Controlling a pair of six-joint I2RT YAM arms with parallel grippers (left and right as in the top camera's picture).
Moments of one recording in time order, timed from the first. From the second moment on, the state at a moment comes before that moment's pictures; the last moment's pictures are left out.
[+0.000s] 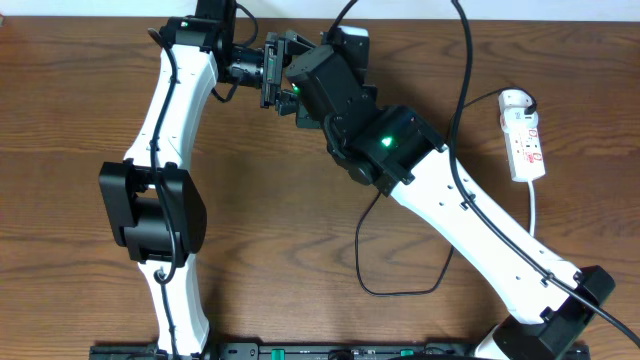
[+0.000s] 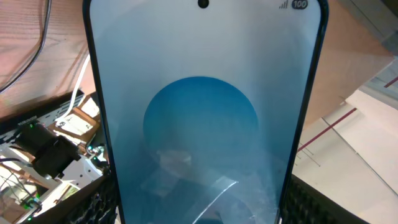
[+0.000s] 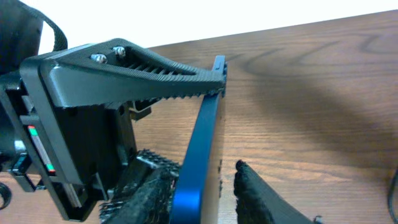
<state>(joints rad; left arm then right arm) -0.12 2.15 2.03 -1.18 1.46 -0.94 0.78 1.75 1.84 -0.82 0.44 0.68</state>
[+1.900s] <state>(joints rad) -0.12 2.15 2.03 -1.18 1.47 -0.96 0.65 1.74 1.84 -0.81 0.36 1.46</state>
